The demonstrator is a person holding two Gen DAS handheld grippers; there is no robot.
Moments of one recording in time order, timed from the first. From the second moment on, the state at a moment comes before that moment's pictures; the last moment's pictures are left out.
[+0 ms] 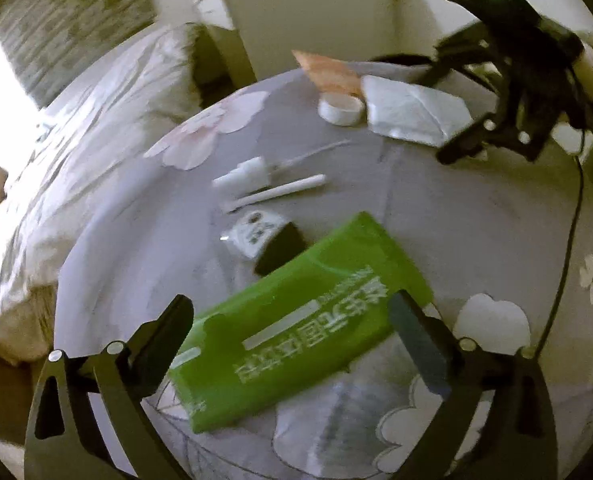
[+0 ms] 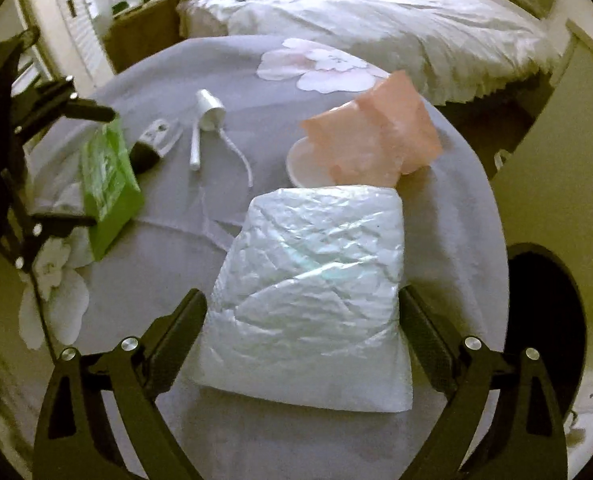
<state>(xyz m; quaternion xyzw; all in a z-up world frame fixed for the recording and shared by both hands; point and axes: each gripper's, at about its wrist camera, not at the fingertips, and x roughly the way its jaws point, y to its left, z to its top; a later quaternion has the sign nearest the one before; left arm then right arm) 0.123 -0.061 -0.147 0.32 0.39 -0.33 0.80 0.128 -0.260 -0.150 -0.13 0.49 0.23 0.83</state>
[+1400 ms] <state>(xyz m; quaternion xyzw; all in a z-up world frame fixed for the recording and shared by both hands) 0.098 -0.031 -0.128 0.13 0.48 -0.39 0.77 0.110 -0.306 -0.113 0.00 0.50 0.27 0.82</state>
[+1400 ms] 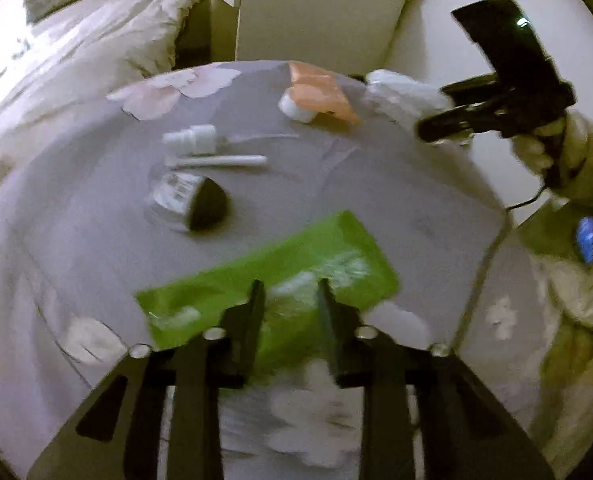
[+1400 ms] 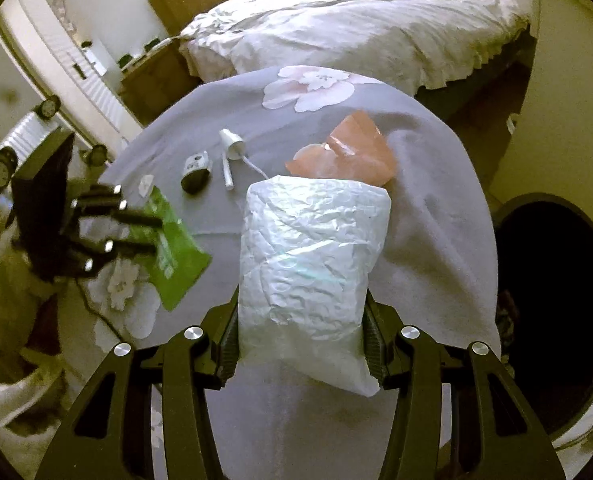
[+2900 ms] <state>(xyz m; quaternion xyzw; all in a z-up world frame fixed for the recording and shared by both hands) 0.092 -0.075 -0.096 0.02 0.43 -0.26 0.87 0.097 -0.332 -0.094 0.05 0.48 0.28 0.83</state>
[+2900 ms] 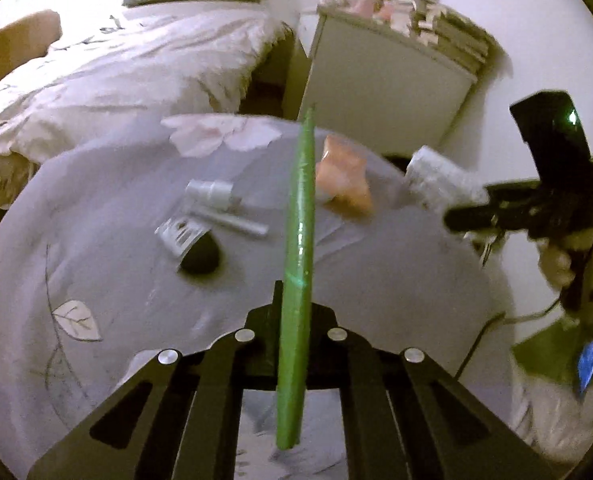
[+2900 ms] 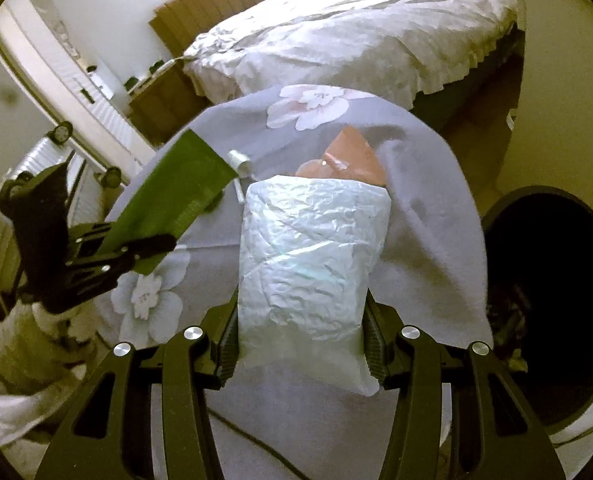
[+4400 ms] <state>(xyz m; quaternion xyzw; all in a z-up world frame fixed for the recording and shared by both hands) 0.185 -0.356 -0.123 0.00 0.47 -0.36 0.81 0.147 -0.577 -0.161 0.28 0.45 0.02 0.85</state>
